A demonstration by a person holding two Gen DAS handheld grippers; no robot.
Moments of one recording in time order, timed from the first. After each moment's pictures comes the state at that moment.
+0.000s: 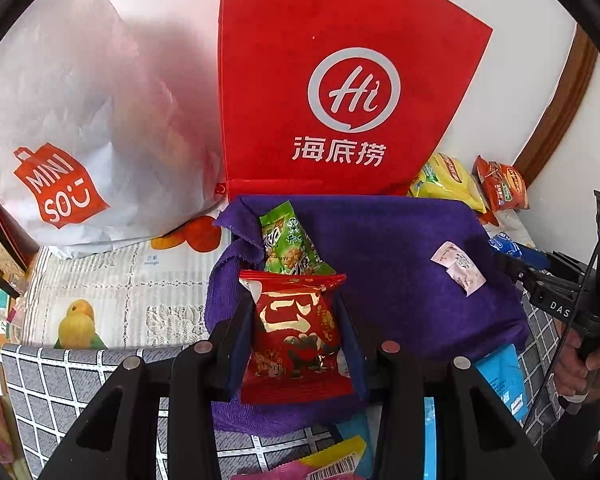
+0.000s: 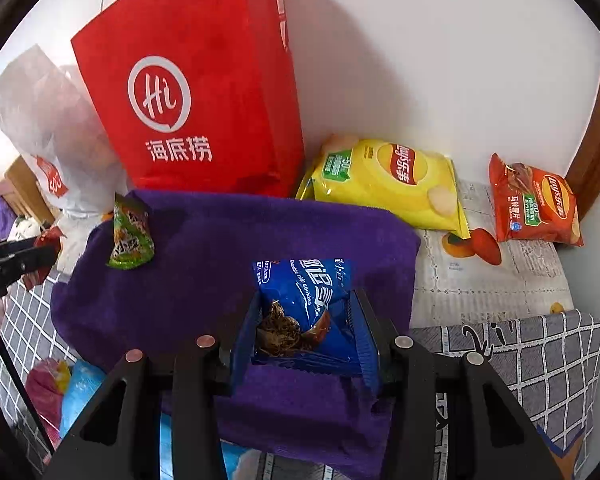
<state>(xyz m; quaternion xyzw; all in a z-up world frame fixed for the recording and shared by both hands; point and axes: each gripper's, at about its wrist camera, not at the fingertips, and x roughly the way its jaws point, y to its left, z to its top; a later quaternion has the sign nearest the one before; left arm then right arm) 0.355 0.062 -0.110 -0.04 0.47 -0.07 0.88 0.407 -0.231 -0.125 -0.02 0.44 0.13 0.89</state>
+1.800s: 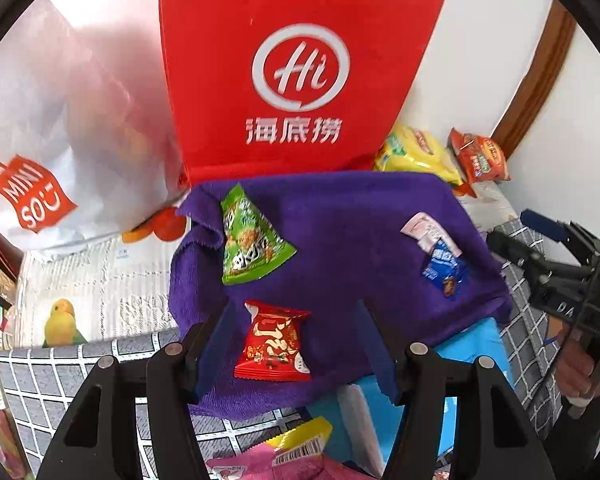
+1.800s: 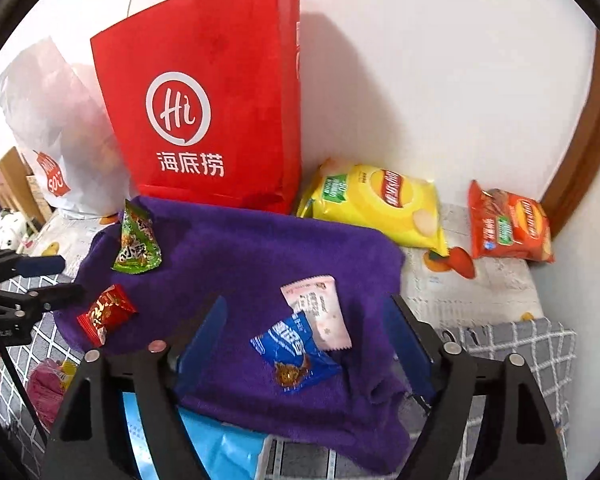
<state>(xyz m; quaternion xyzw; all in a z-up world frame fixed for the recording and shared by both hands) 0.342 0.032 -0.103 -0.01 0.48 -0.11 0.87 0.378 -0.210 -0.095 -0.06 0.42 0.08 0.90</state>
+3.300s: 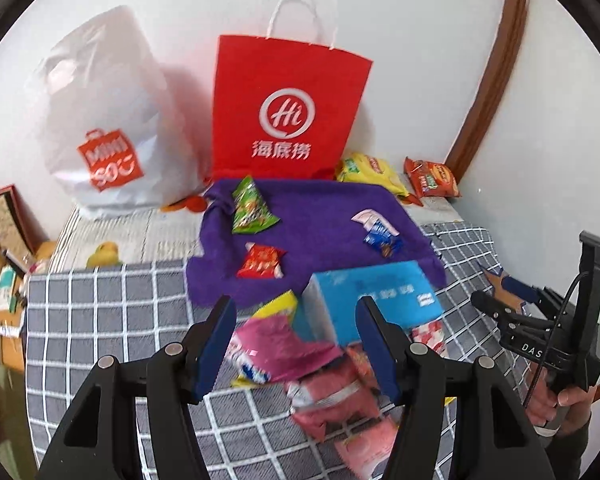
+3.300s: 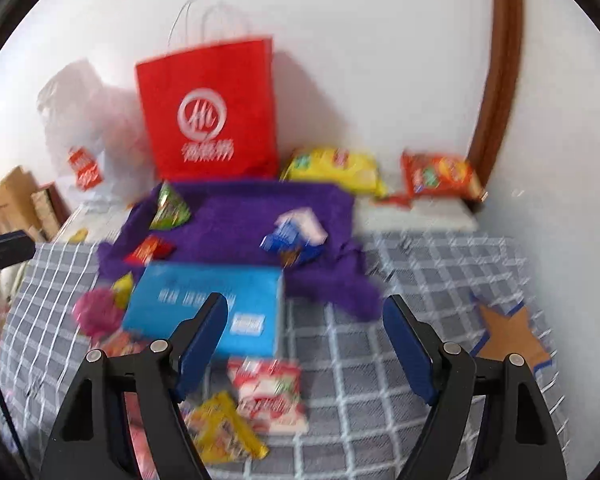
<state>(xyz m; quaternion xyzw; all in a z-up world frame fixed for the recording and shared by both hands) 0.189 0.066 -0.053 -0.05 0.41 -0.12 0.90 0.207 -0.235 -0.079 0.00 0.40 0.05 0.91</state>
